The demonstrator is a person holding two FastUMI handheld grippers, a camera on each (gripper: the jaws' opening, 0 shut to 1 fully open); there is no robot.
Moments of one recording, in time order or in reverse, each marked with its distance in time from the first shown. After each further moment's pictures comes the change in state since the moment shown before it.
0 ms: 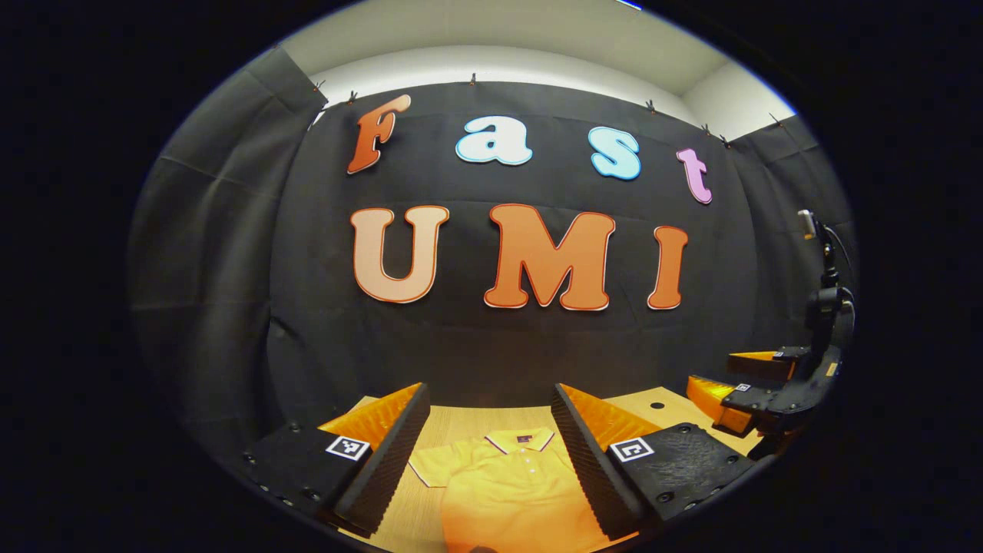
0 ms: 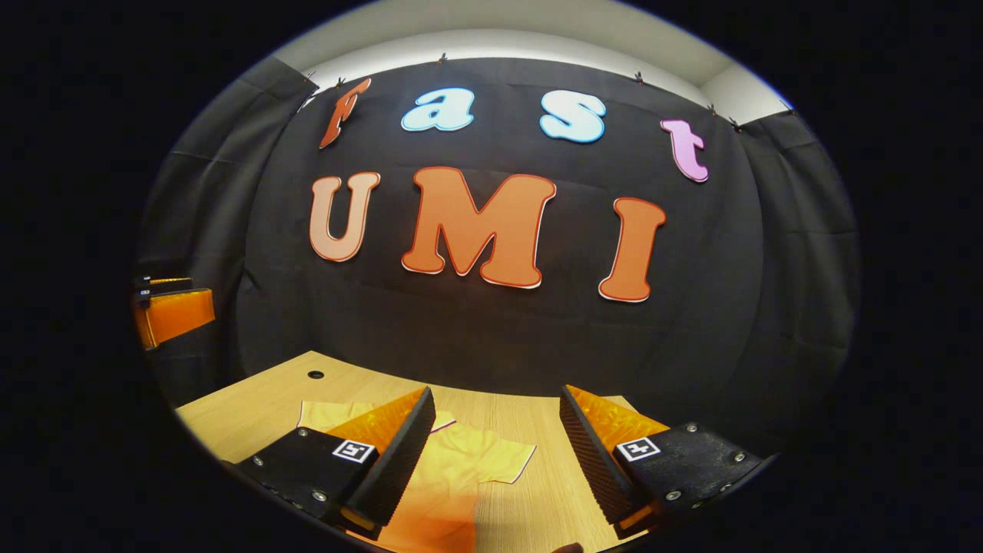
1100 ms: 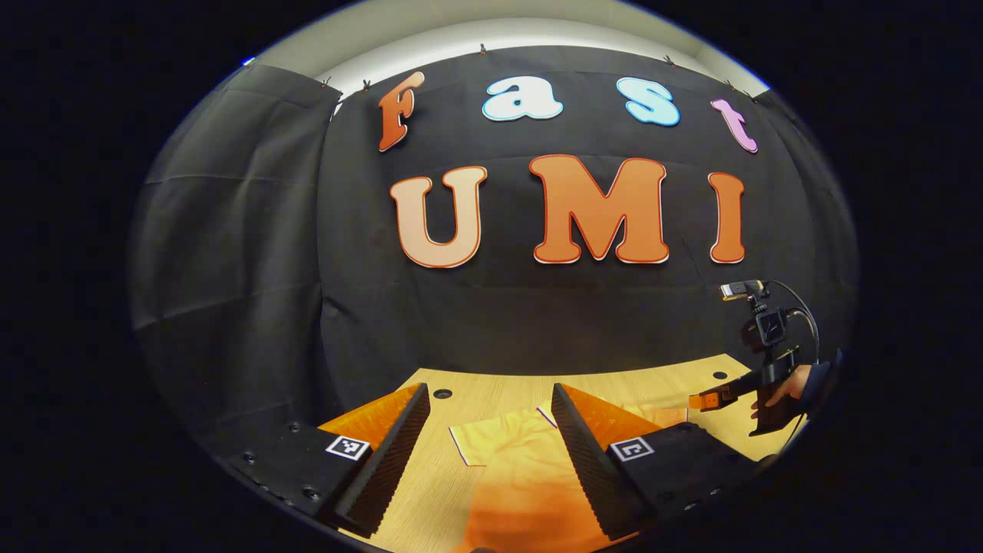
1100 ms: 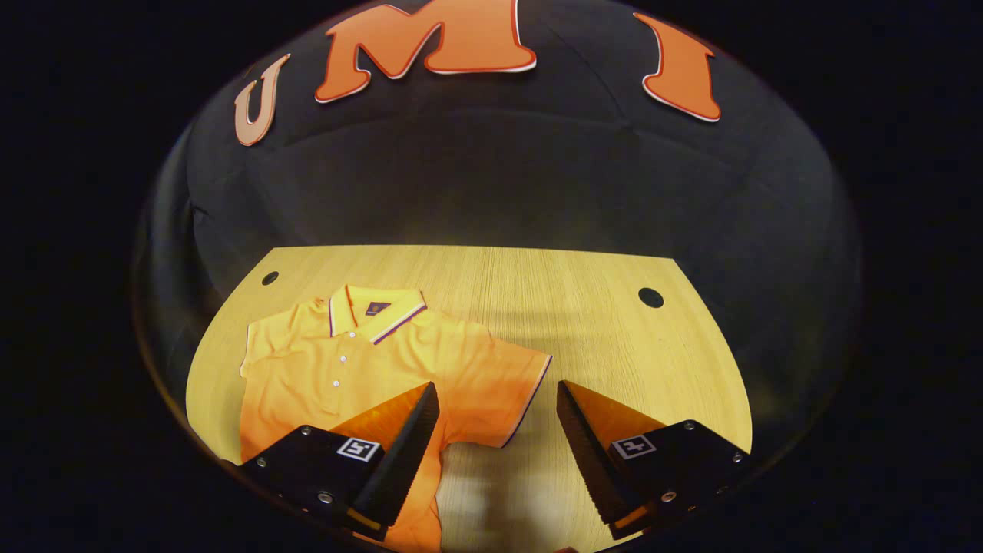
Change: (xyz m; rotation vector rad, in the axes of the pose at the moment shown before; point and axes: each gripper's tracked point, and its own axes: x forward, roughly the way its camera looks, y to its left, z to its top) left arm 0.021 0.012 -0.045 0.071 0.159 0.246; right arm 0.171 -0.034 -0.201 0.082 0.695 0.098
